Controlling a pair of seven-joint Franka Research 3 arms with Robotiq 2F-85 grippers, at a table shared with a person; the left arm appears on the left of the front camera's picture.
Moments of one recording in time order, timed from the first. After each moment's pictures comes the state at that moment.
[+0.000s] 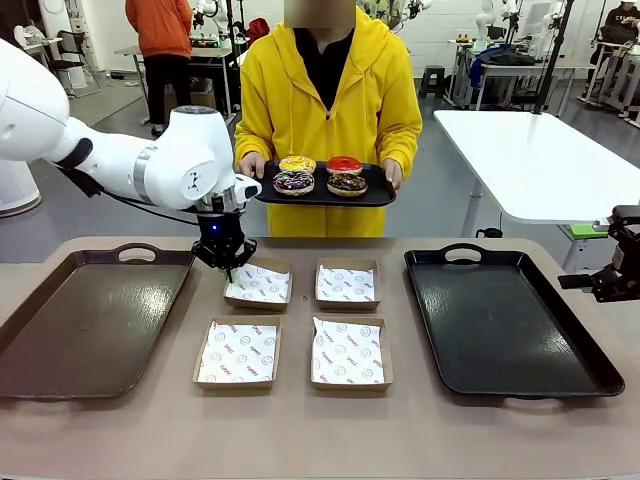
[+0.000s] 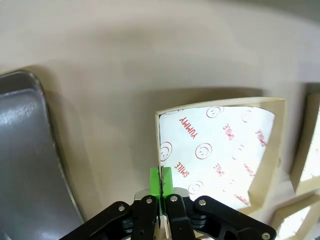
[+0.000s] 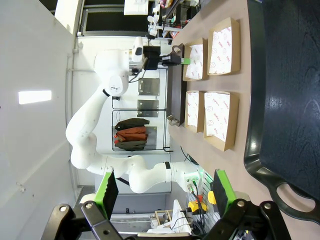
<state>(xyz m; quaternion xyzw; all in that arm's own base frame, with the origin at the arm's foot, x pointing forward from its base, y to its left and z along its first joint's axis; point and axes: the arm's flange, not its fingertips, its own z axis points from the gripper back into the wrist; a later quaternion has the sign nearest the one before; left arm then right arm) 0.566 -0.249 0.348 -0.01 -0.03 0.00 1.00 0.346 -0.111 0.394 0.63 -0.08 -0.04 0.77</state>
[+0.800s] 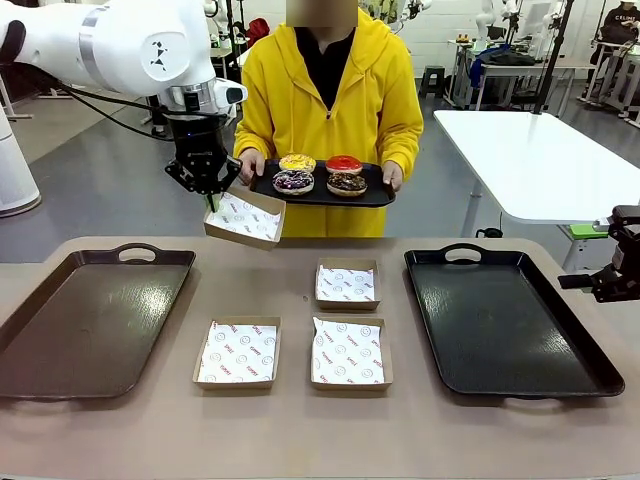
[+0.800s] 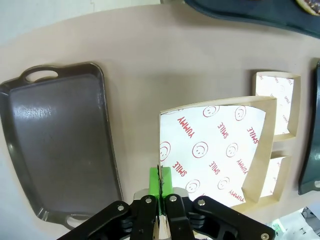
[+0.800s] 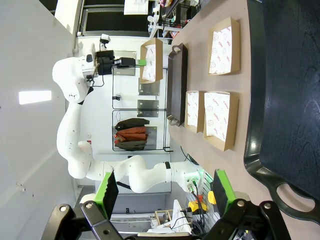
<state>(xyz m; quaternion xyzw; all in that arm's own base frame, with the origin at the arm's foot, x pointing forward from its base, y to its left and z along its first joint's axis) 0.543 -0.242 0.509 -0.01 -0.05 -0.01 1.00 0.346 -0.111 0.394 0.63 -0.08 -0.04 0.77</state>
